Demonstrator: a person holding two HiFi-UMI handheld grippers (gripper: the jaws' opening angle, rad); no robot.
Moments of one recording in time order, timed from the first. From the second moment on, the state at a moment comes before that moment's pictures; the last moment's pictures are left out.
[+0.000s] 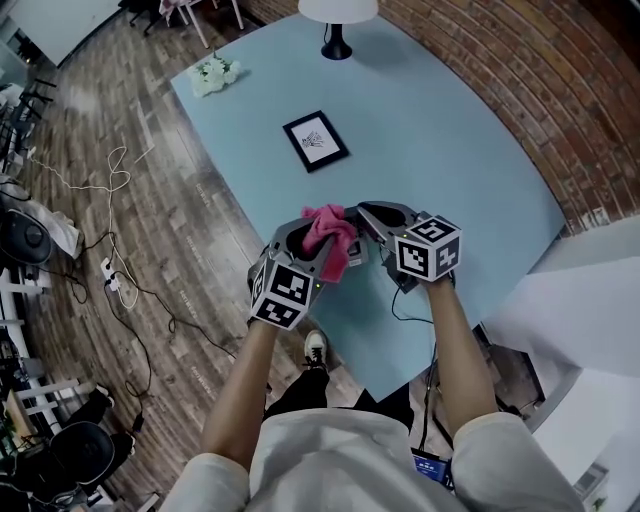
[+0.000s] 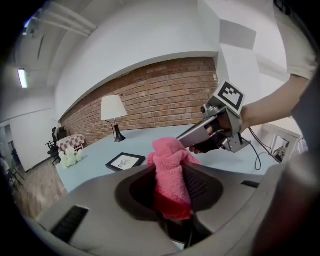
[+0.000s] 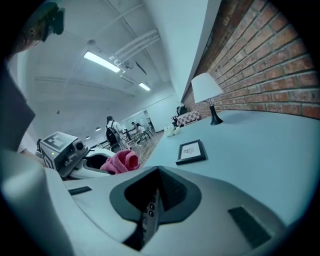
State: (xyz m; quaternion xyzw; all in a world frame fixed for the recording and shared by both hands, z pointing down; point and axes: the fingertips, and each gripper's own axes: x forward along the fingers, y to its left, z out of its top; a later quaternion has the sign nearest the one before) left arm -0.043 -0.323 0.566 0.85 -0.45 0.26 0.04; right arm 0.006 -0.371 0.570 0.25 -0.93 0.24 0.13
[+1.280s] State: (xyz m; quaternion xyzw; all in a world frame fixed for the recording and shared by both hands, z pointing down) left arm -0.024 -0.268 0.636 0.86 -0.40 0.31 0.09; right arm 0.005 -0.370 0.569 0.22 -0.94 0.24 0.13
